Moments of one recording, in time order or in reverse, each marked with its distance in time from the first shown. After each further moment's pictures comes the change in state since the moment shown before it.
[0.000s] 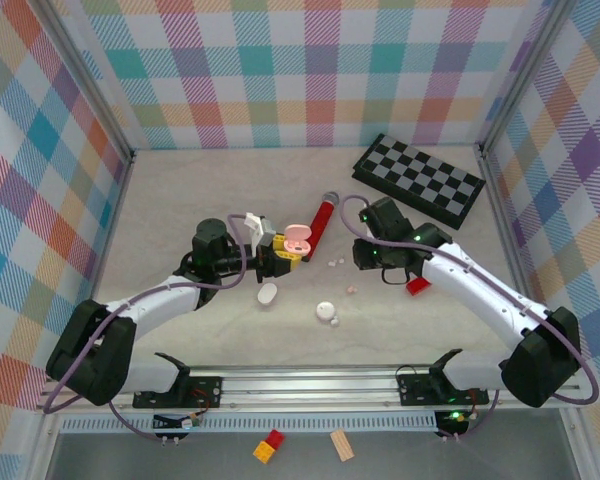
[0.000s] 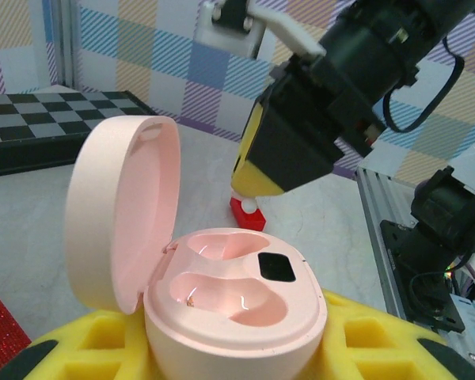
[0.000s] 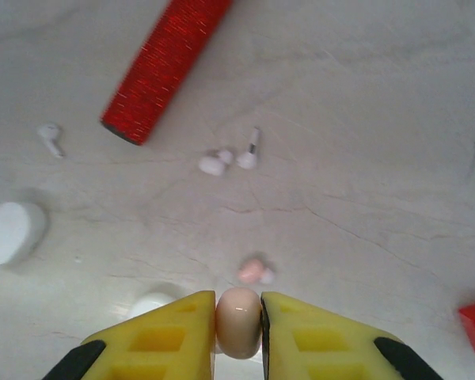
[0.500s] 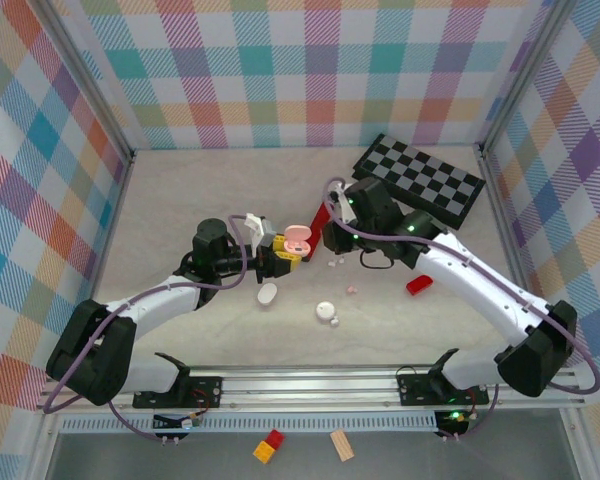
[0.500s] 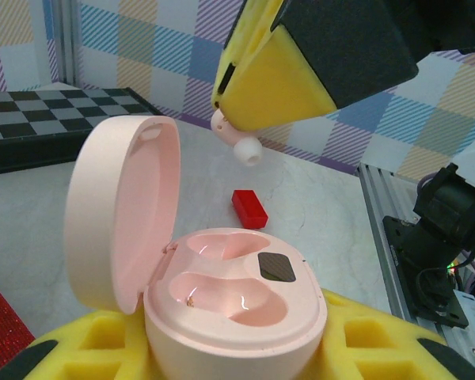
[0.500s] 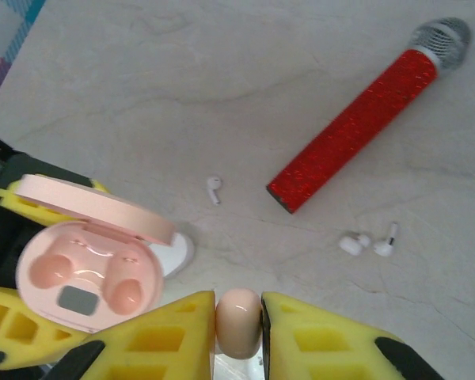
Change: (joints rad) left arm 0.000 0.000 0.000 -0.013 -0.001 0.014; right arm 0.119 0.073 0.212 0.062 -0.097 -0.041
